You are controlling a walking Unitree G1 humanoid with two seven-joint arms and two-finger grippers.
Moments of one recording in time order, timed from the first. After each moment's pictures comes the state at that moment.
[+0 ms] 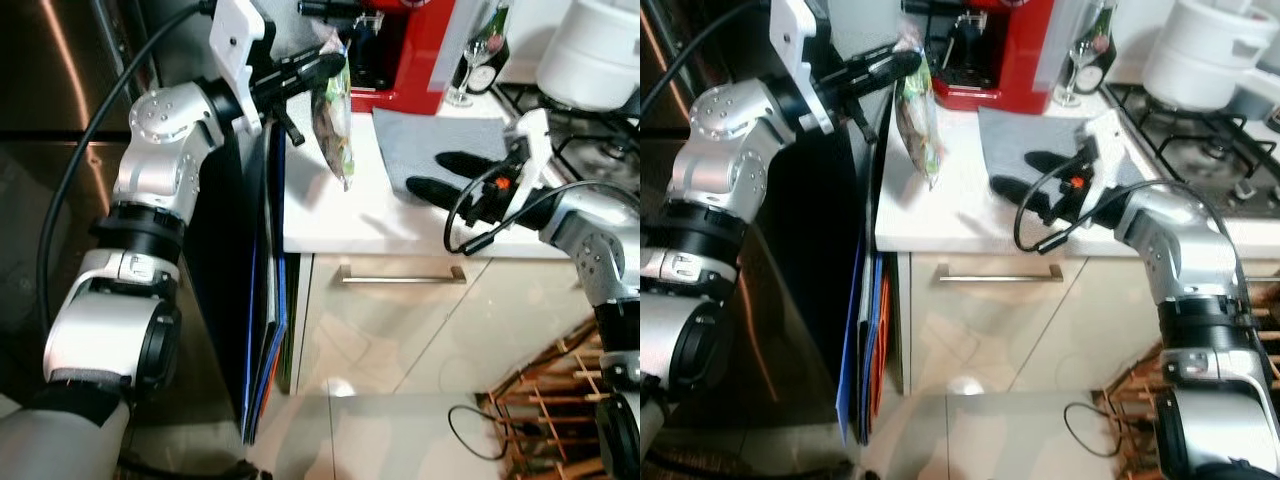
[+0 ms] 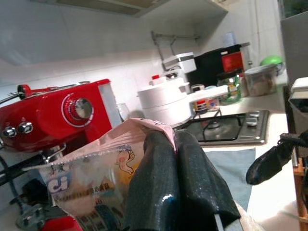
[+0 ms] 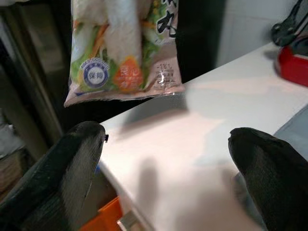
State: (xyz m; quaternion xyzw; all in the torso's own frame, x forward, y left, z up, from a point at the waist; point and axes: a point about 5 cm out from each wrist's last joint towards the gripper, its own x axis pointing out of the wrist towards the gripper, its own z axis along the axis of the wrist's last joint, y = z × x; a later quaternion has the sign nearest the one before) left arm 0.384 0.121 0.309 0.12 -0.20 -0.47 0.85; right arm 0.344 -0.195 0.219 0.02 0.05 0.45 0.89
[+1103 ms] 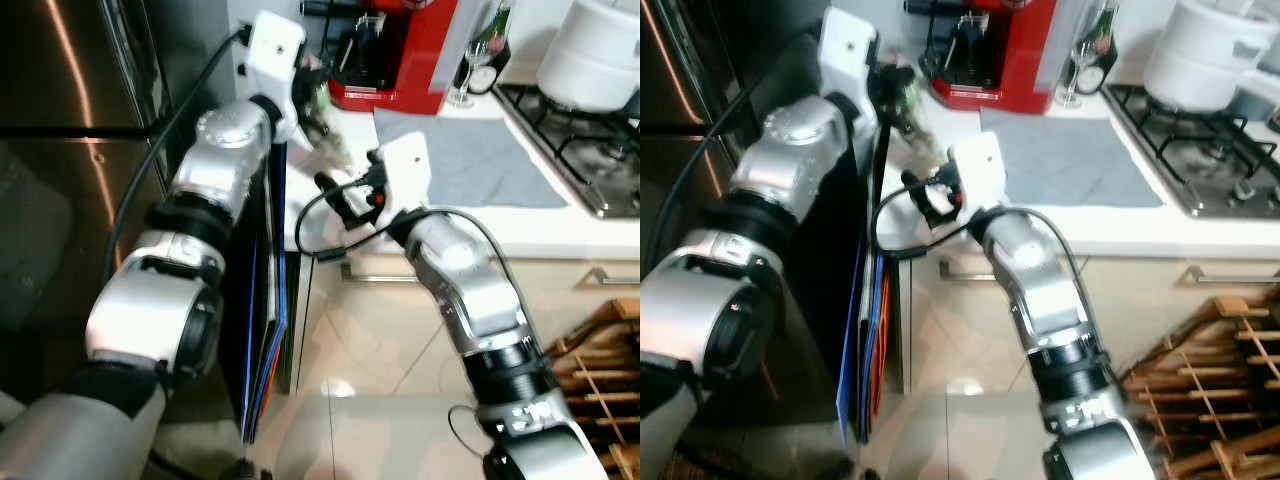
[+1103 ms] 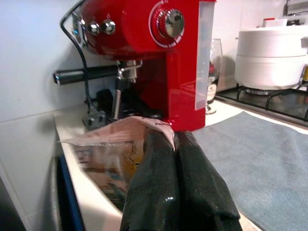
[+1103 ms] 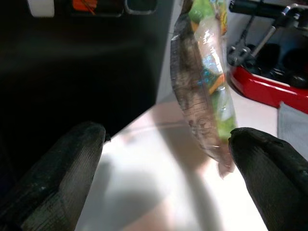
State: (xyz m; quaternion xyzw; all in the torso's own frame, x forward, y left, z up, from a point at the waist) left arm 0.415 0.085 0.278 0.07 -0.06 -0.24 0.97; right arm 0.338 -0.069 0.189 -0.04 -0.02 0.26 0.97
